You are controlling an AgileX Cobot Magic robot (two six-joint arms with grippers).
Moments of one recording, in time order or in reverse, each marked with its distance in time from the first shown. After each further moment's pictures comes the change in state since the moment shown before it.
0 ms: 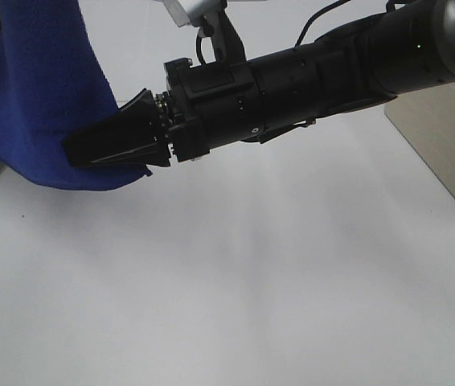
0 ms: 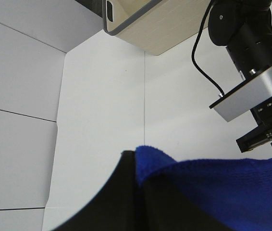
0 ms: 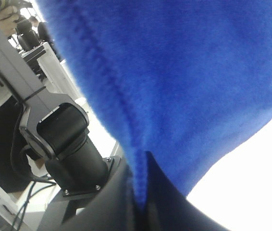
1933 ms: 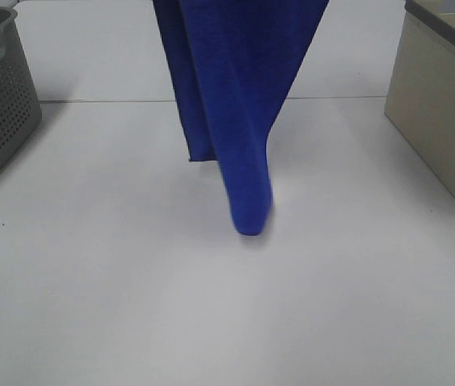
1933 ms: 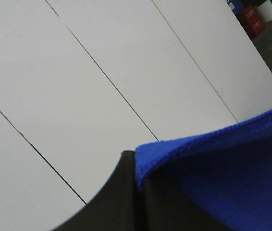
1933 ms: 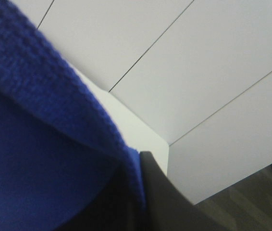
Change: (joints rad) left arm 0.000 0.206 0.000 0.085 -0.951 -0.401; right arm 0.000 -0.288 -0.770 -2.348 -0.424 1.724
